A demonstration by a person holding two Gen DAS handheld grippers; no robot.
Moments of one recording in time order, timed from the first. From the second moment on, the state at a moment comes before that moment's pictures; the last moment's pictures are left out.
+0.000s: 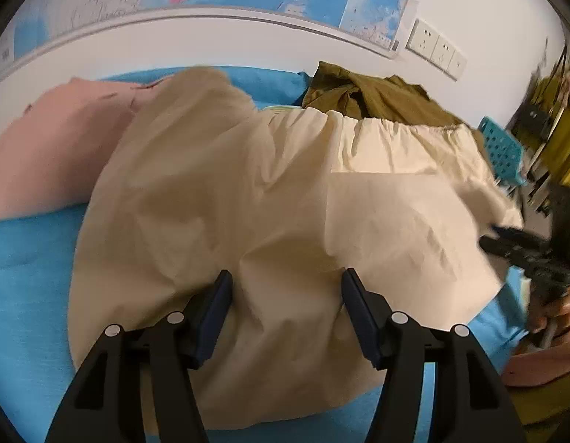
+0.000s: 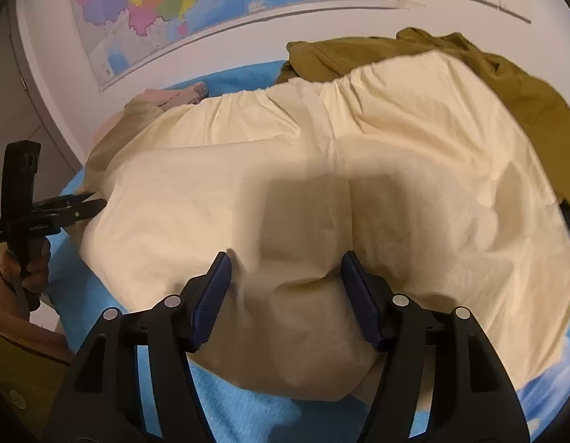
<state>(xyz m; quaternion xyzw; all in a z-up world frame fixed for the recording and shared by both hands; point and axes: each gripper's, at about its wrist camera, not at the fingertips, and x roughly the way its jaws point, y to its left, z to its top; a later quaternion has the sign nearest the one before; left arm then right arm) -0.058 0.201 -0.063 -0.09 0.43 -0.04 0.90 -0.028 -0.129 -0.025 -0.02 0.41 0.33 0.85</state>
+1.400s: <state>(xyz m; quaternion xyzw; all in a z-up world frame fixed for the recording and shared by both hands) -0.008 0.232 -0.024 -0.06 0.40 -0.01 0.92 0.079 -0.147 0.020 0.02 0.39 0.24 0.89</state>
